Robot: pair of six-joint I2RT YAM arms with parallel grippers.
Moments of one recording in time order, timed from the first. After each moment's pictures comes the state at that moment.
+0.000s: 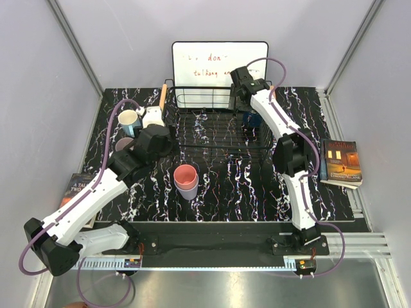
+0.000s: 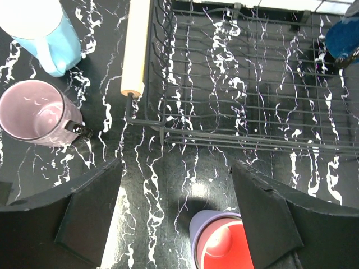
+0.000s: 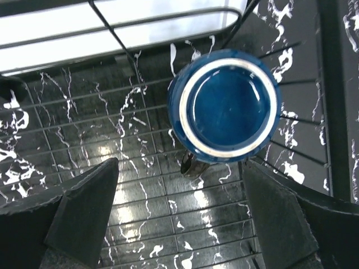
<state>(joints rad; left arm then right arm) -0.69 1.08 1.09 -0.62 -0.56 -0.47 0.41 2.34 2.34 -0.96 0.42 0.47</state>
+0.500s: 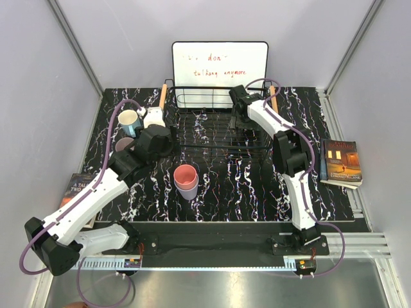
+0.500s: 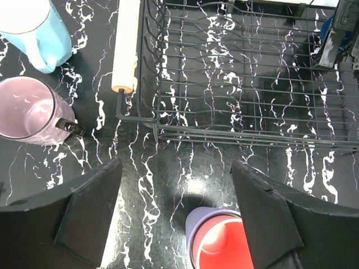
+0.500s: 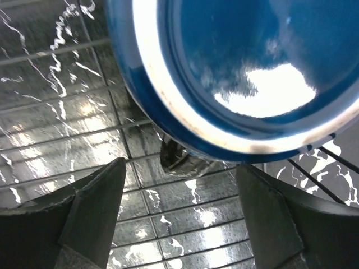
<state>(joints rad) -0.69 1.08 1.08 -0.61 -0.53 -0.48 0.41 2.34 2.06 -0.90 0.36 0.53</state>
